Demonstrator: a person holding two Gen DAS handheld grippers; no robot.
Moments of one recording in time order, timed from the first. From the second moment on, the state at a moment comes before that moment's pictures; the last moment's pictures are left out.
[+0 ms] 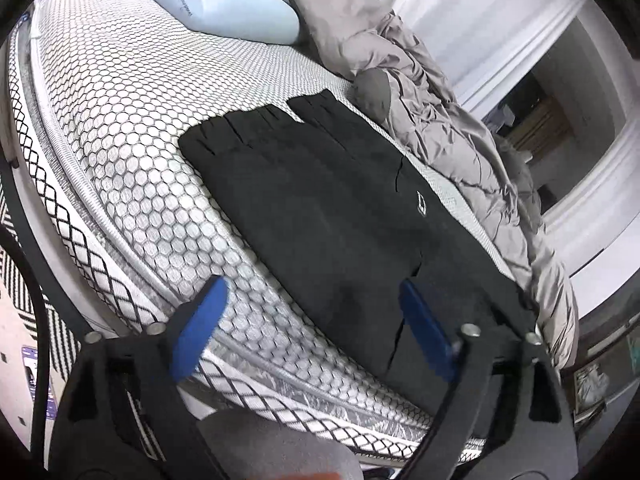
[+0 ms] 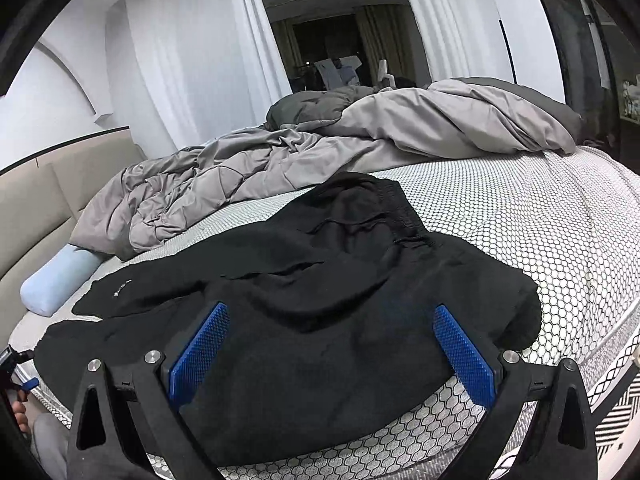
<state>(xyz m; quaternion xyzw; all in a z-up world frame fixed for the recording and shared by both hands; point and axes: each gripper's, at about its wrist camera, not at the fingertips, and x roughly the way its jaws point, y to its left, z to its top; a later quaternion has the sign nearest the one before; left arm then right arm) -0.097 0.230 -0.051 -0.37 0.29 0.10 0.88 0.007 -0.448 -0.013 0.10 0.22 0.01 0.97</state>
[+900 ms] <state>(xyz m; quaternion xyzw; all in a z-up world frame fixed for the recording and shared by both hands) -0.069 0.266 0.003 -0.37 0.22 0.16 0.89 -0.008 -0.554 -0.059 0.37 0.31 0.03 0.88</state>
